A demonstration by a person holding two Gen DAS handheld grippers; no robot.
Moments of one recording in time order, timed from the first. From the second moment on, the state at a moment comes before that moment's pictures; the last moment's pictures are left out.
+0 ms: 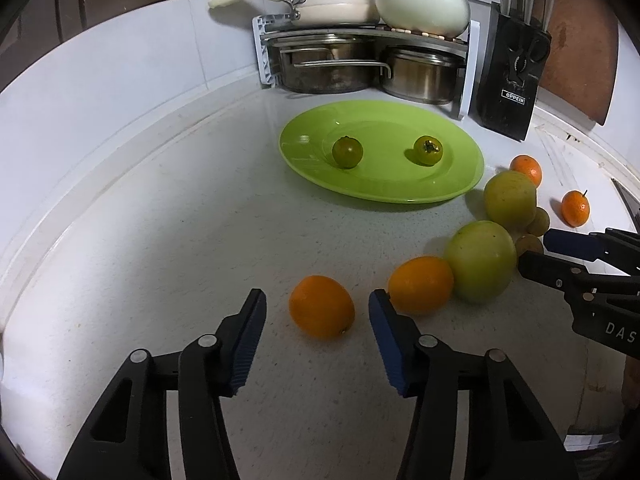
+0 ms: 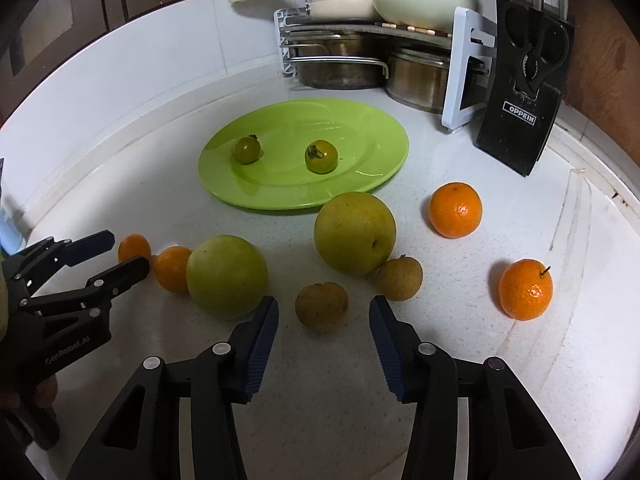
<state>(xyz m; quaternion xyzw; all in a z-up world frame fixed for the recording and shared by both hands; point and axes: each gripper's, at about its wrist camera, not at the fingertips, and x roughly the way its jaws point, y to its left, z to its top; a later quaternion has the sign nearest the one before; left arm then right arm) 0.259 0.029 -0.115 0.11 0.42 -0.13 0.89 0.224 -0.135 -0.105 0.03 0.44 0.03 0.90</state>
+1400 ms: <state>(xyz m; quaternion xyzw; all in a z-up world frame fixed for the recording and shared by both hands) 0.233 0.025 -0.064 0.07 0.38 -0.13 0.91 0.202 -0.134 -0.061 0.02 0.38 0.05 0.92</state>
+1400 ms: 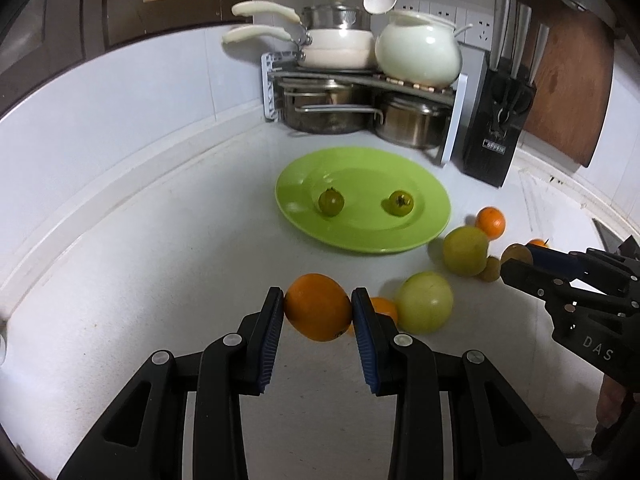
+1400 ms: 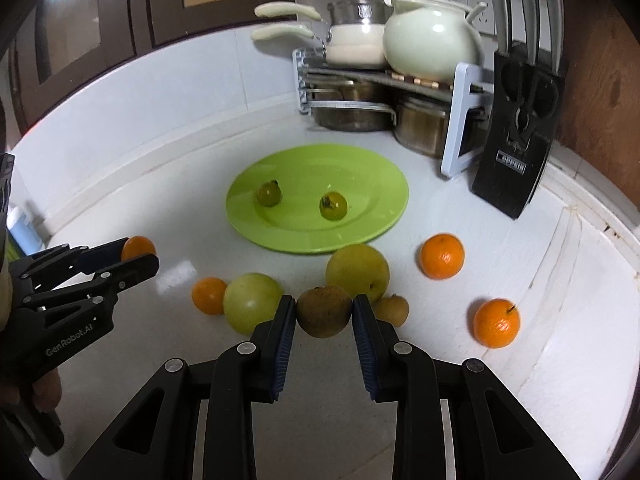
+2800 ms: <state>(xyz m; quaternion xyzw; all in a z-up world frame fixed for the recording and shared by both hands) 0.325 -0.031 0.004 0.08 0.30 -0.16 0.94 0.311 -0.163 0.018 0.00 0.32 0.12 0.94</state>
